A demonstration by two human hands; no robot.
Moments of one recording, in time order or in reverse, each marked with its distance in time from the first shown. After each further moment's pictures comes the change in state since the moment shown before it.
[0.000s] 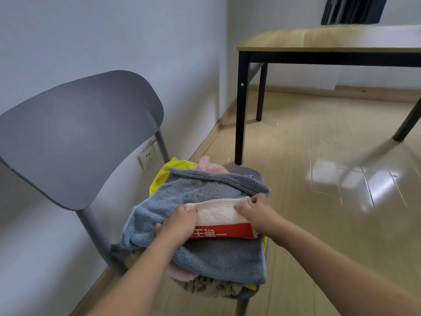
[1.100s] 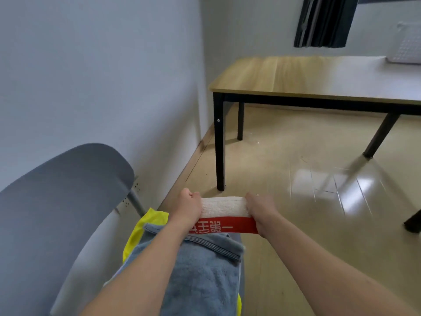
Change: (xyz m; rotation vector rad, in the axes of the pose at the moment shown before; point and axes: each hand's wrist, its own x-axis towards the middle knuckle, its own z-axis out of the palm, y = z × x) left_hand 0.042 0.187 -0.100 -0.341 0.105 0.192; right_hand 0.065 -0.103 -0.132 0.555 0.325 0.241
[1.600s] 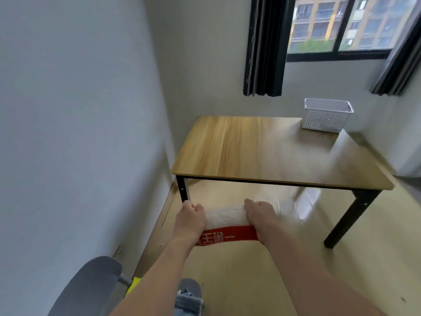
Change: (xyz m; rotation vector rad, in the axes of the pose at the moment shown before) left_hand -0.132 0.401 -0.178 -0.047 -0.107 0.140; right_hand -0.190 -0.355 -0.227 0.012 0.148 -0.006
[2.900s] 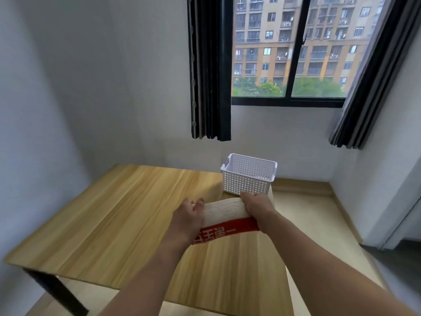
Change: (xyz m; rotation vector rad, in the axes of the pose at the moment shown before) left_hand 0.207 0.545 0.501 -0.098 0.055 0.185; right_hand 0.519 -0.247 -0.544 -0.043 -0.081 -0.208
